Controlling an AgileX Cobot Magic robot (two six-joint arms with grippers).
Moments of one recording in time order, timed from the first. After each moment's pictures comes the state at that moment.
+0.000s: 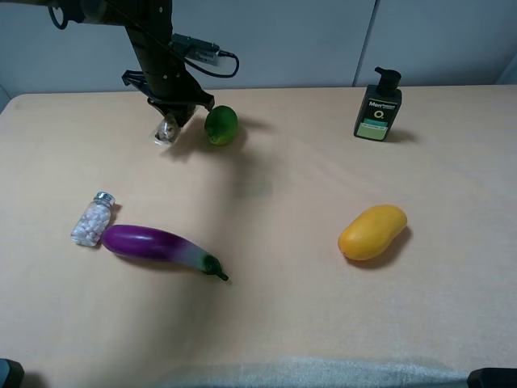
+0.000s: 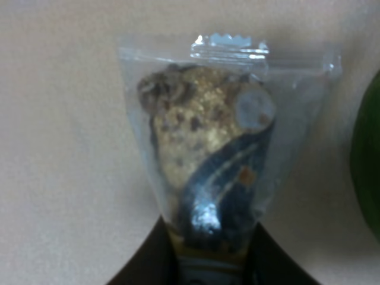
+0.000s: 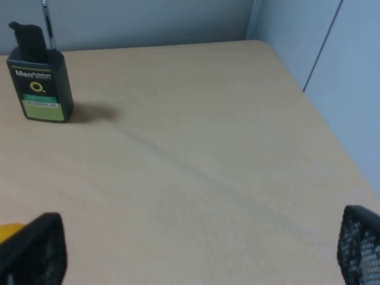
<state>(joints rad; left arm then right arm) -0.36 2.31 -1.78 0.16 0.81 -0.06 -0.12 -0.01 -0.50 -0.05 1.02 -0.03</state>
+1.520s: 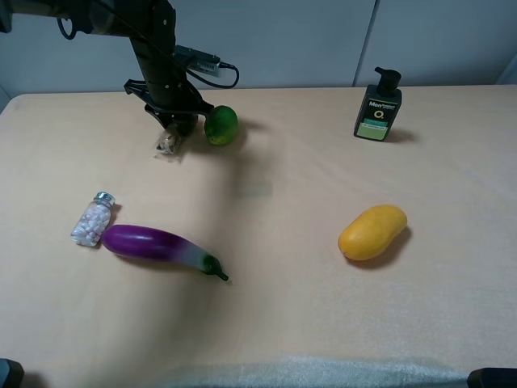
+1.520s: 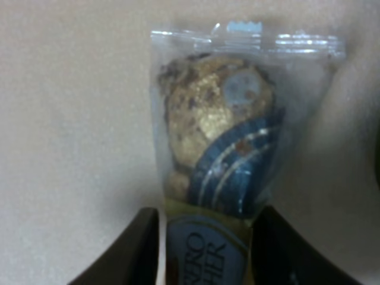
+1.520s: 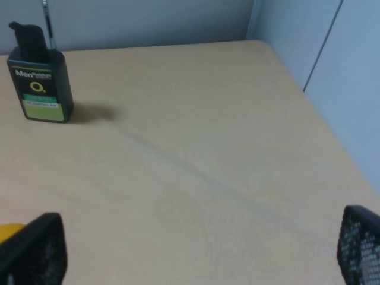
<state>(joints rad) -0.36 2.35 -1.78 0.17 0.81 -0.06 -0.12 -0.01 -0.50 -0.05 1.02 -0.03</state>
